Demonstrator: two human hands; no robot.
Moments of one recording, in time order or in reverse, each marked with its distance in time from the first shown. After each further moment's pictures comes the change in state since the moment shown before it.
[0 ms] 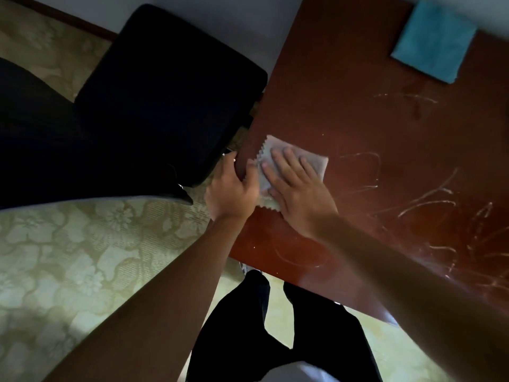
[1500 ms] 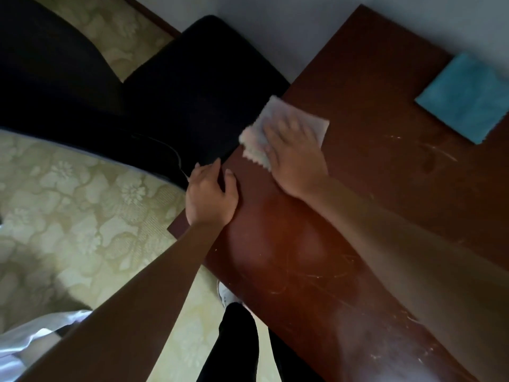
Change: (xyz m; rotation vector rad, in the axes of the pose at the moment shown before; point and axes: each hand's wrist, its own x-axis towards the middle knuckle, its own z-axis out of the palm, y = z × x) left_hand -0.024 0.009 0.017 0.025 0.206 -0.121; right_hand 0.089 0.059 -0.026 -0.025 0.072 -0.180
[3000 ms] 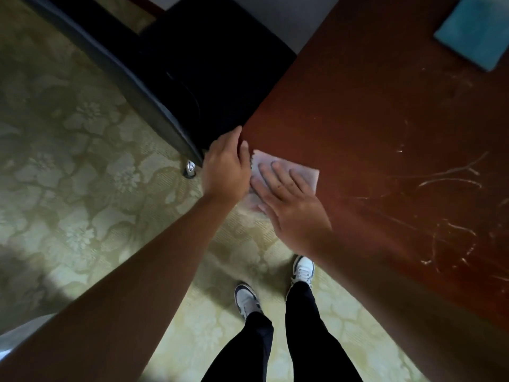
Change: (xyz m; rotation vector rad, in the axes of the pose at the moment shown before) left_hand -0.044 -0.076 -0.048 -0.090 -0.090 0.272; right_hand -0.169 -0.161 0.053 -0.005 0.008 -0.116
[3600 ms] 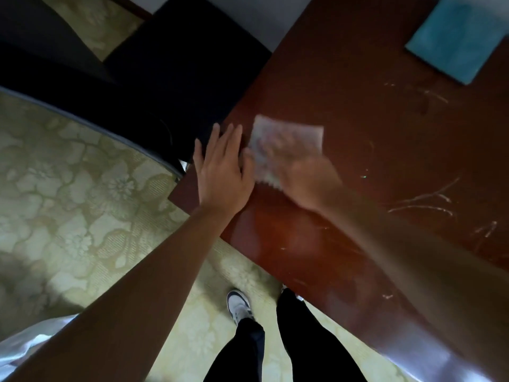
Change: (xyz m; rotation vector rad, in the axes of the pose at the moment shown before) left_hand 0.030 0.066 0.041 0.194 0.002 0.079; right_hand 0.061 0.139 -0.041 -0.016 -0.099 -0.019
